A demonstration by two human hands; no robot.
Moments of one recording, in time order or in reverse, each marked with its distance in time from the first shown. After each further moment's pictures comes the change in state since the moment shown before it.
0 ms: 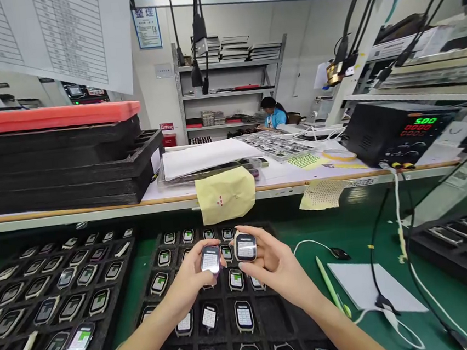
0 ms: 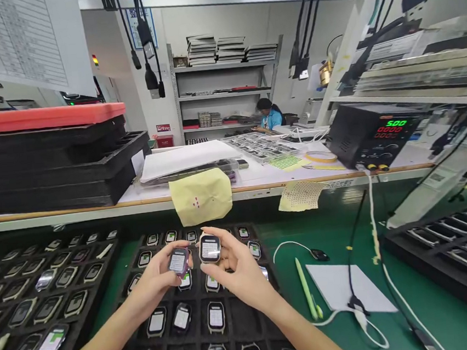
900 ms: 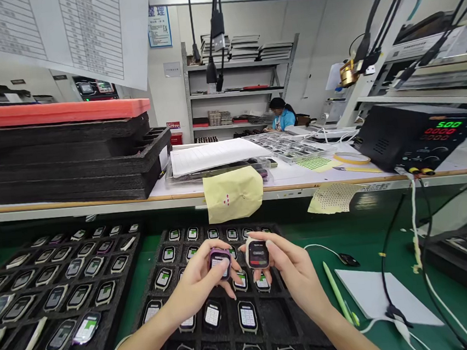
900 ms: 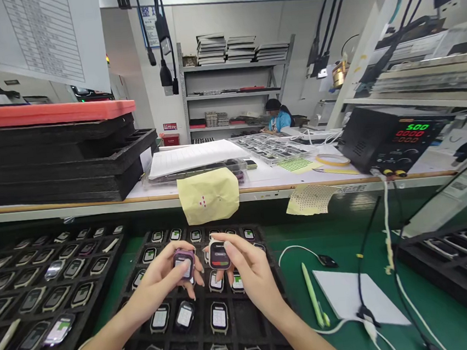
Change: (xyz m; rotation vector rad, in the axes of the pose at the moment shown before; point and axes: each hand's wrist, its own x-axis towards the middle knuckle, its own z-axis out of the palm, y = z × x) left_hand -0.012 0.005 0.005 0.032 -0.189 0.174; right_hand -0.003 -0.002 0.003 0.006 0.146 -0.090
